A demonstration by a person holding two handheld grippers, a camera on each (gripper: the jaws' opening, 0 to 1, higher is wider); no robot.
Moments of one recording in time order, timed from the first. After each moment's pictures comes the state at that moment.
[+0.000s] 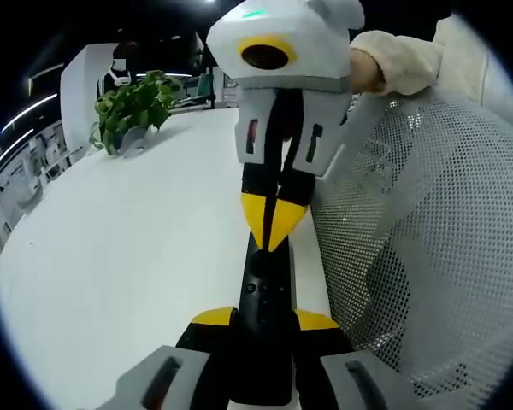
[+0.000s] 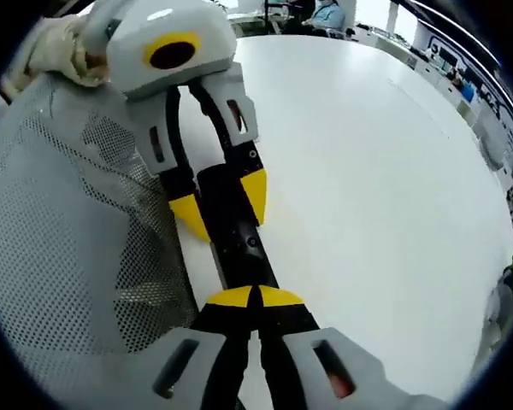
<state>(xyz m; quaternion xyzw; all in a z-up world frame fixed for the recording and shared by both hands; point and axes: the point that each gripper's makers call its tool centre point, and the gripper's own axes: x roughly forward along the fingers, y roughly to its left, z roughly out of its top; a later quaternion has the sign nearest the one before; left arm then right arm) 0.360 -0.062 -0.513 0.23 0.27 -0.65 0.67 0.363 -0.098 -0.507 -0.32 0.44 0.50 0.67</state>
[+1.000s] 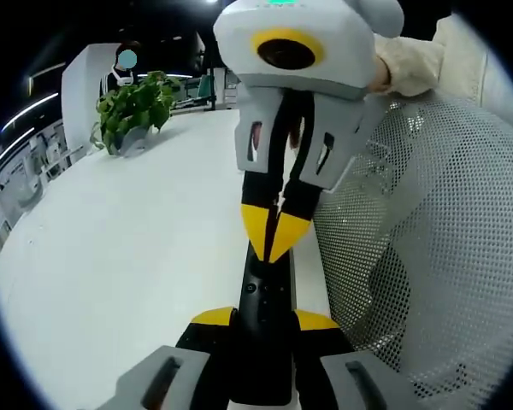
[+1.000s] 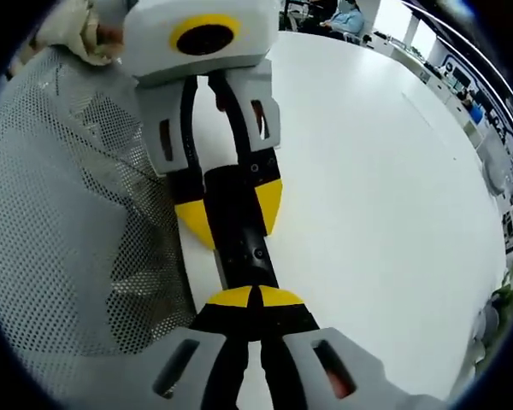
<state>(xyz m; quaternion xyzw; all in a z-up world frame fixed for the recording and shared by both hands) 0.360 -0.062 -0.513 0.23 0.27 -0.65 0.67 0.363 -0.088 -0.510 -0.34 0.44 0.50 0.66</state>
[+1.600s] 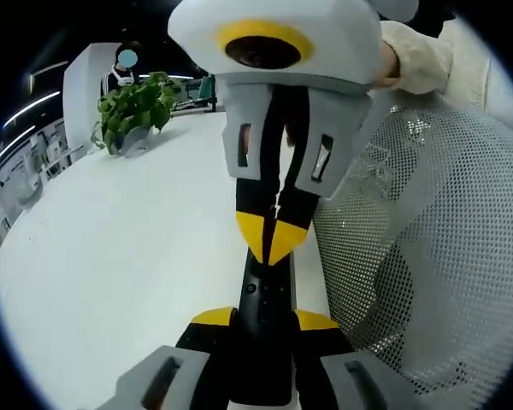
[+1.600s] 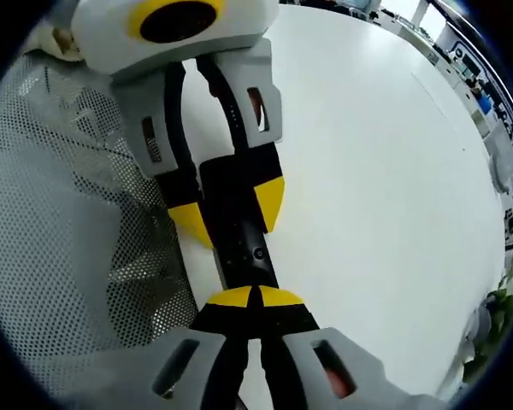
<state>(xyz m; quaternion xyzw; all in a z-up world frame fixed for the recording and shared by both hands) 0.361 -0.062 -0.513 0.22 0.27 -0.66 0.67 0.365 -0.089 -0.512 -0.37 0.49 0.47 0.63</state>
